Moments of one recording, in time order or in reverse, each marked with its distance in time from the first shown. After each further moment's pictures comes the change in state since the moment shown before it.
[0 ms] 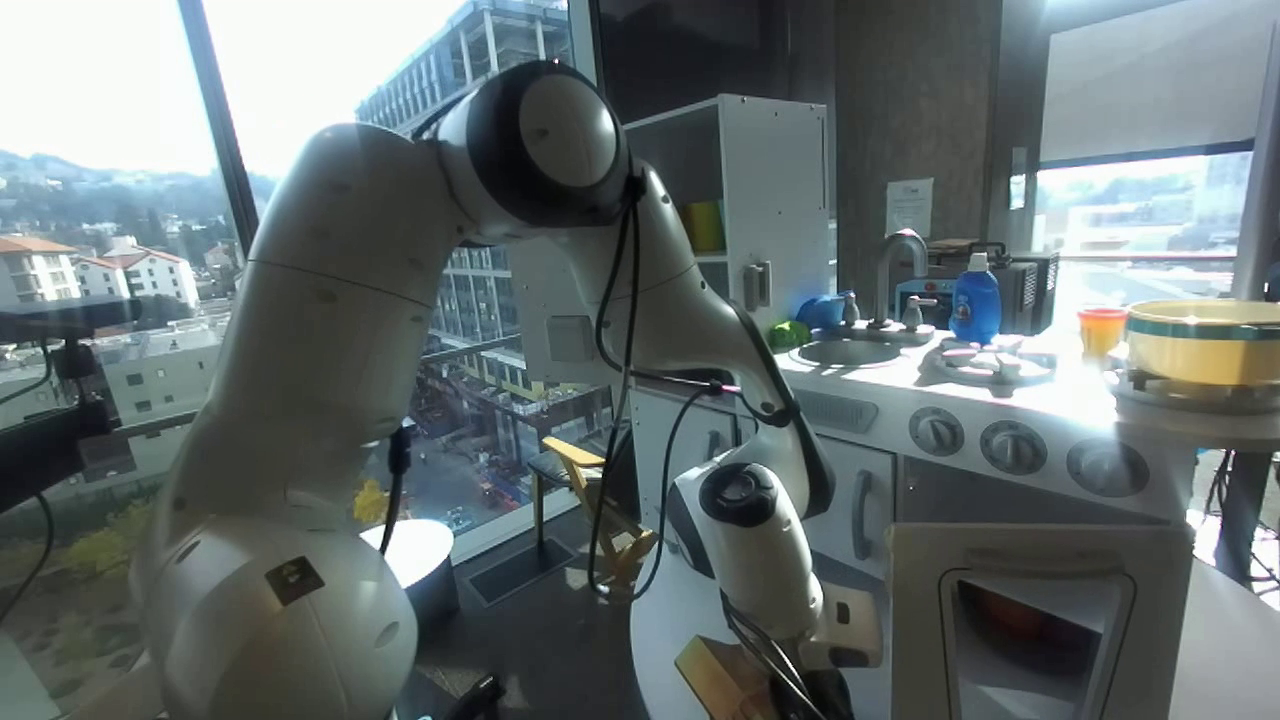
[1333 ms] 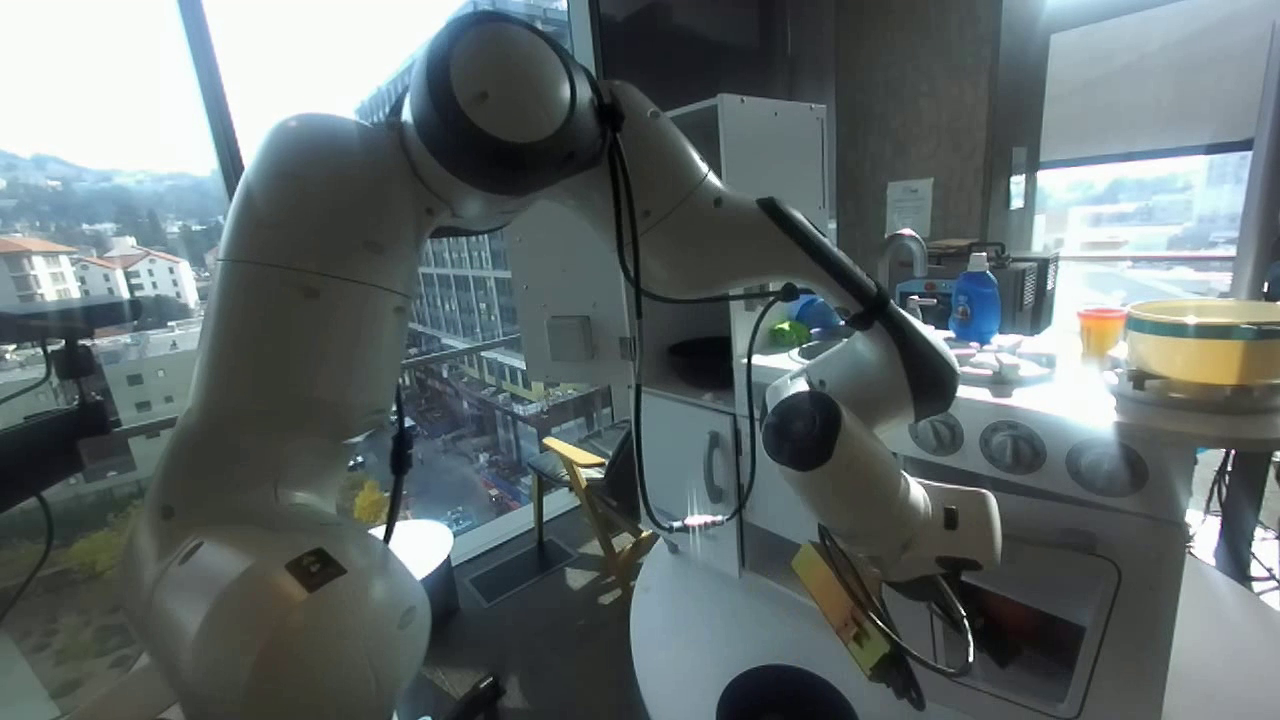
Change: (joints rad) arm 0.103 -0.065 -0.278 0.257 0.357 -0.085 -0.186
